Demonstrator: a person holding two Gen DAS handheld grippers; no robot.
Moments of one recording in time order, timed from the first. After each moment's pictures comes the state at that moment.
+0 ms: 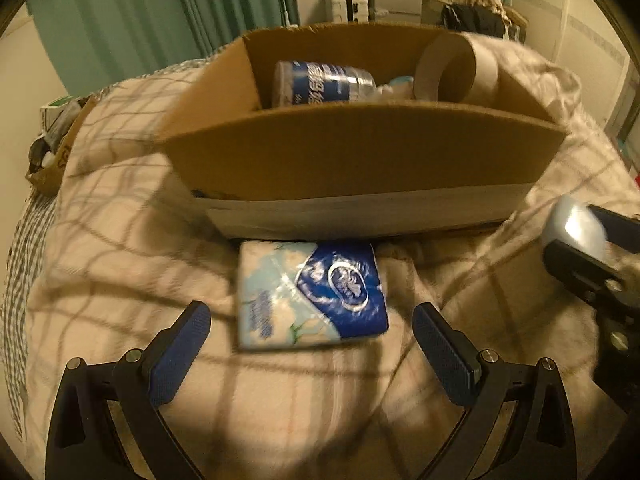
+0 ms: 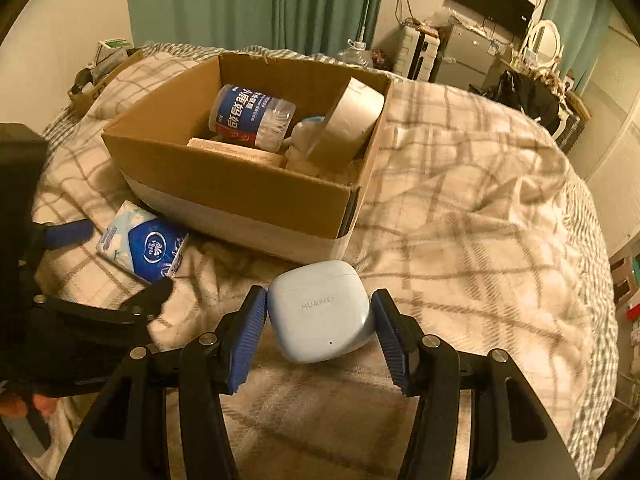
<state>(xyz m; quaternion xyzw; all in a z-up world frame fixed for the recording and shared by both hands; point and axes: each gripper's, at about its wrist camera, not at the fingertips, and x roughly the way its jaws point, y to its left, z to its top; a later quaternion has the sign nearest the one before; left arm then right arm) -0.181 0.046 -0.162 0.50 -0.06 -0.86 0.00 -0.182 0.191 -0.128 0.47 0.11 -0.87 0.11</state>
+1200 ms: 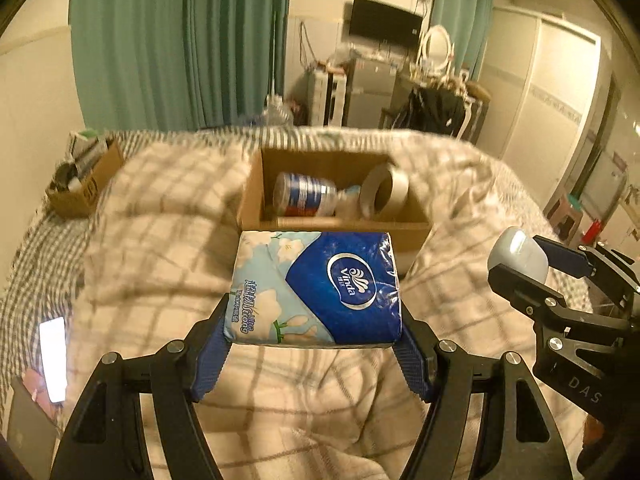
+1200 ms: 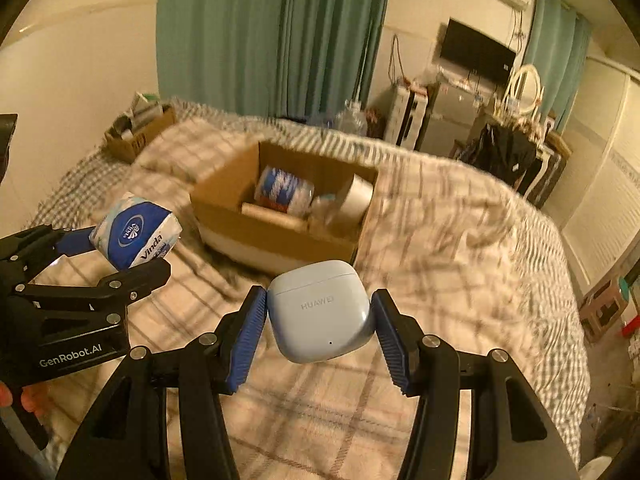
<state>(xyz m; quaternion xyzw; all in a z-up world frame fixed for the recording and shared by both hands) -0.087 0.018 -0.032 0.38 0.01 -0.92 -0.06 -0.085 0.178 -0.018 0.36 0.12 -0.92 0.11</state>
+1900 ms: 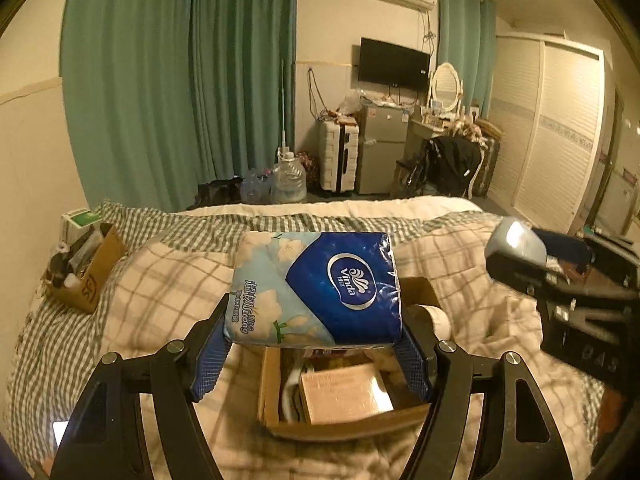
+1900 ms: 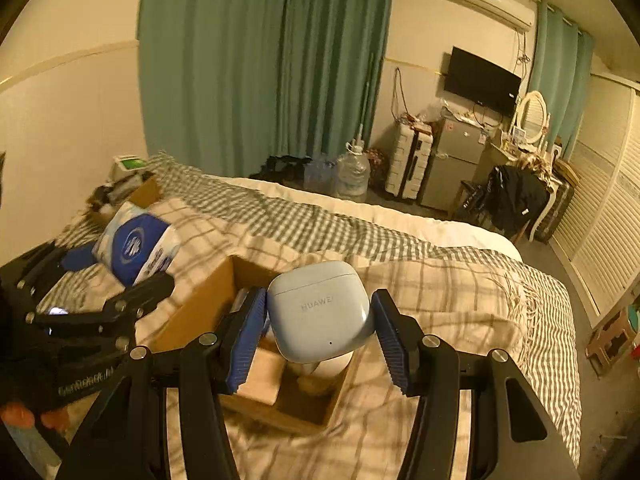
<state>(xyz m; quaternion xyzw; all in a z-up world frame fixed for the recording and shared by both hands) -0.235 0.013 0.015 0.31 0.00 -0.95 -0.04 -0.242 0.160 0.050 0.32 0.10 -0.93 0.12</state>
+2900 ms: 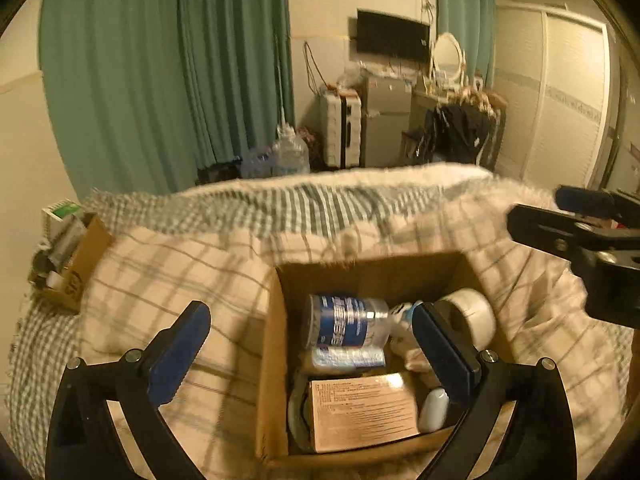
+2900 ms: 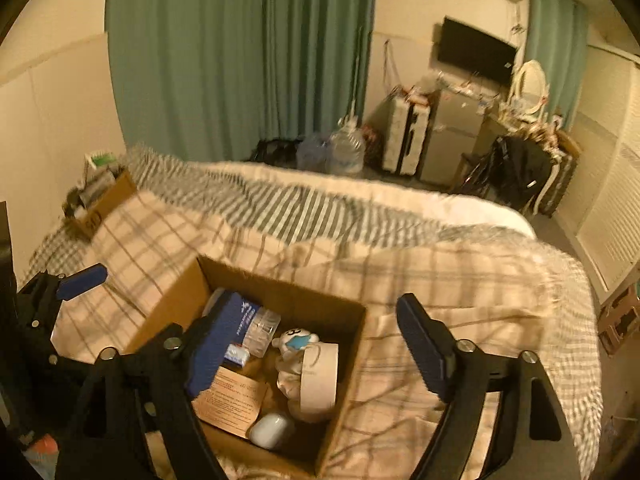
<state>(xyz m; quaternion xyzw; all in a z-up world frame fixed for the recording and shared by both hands) -0.263 0.013 -0.022 0.34 -0.03 -0.94 -0.03 -0.292 0.171 0.016 0.35 0.07 -0.93 0.11</state>
